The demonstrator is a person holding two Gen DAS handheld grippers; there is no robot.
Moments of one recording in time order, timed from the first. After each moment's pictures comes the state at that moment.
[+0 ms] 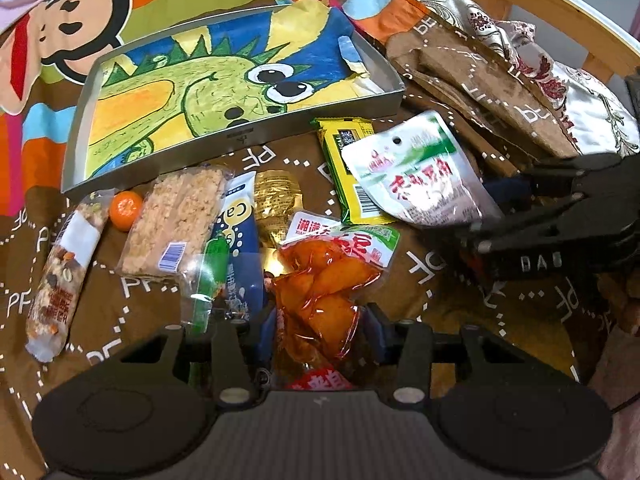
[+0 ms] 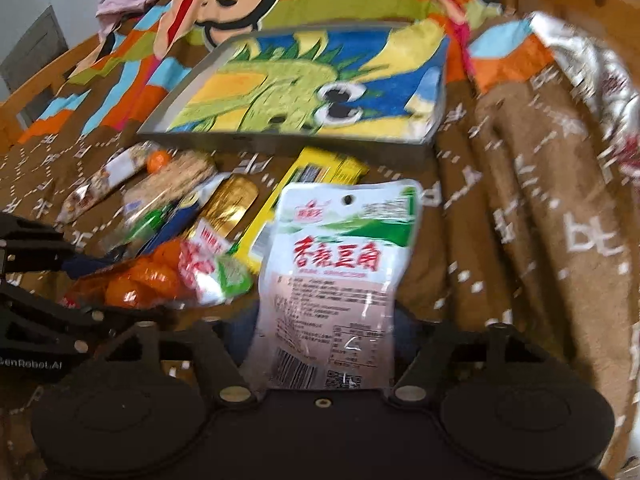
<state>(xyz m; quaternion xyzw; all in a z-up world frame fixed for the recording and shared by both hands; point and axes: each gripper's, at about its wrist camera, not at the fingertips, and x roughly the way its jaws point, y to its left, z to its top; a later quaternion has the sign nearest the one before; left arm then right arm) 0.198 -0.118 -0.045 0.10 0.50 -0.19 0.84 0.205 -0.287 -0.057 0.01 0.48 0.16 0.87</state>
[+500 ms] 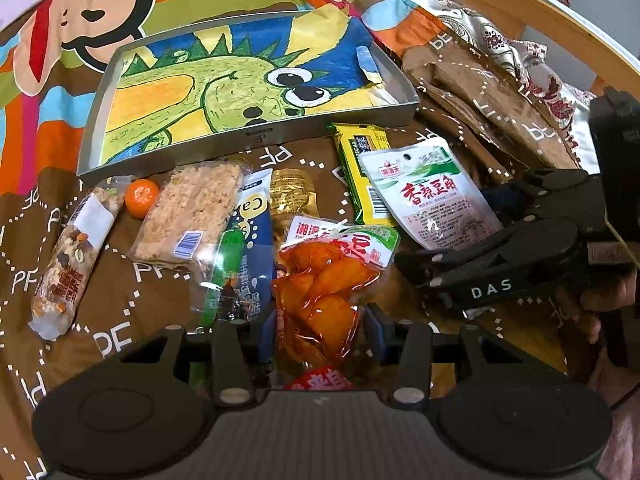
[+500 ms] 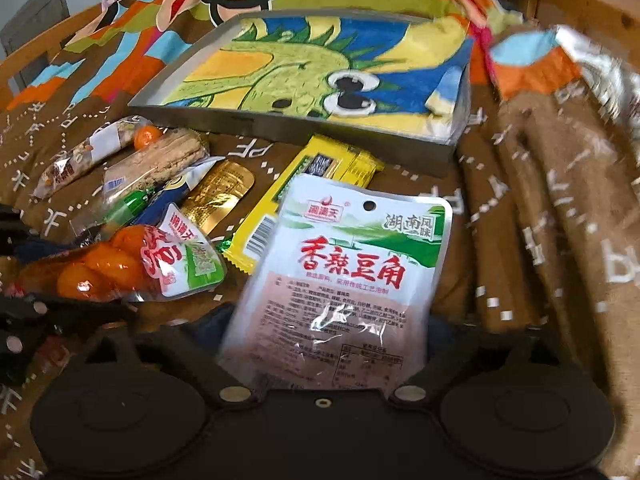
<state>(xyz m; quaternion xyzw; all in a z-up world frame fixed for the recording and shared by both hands) 0.192 -0.104 -0.043 0.07 0.49 -0.18 0.85 0.216 -0.265 -0.073 -0.05 0.46 0.15 0.87</state>
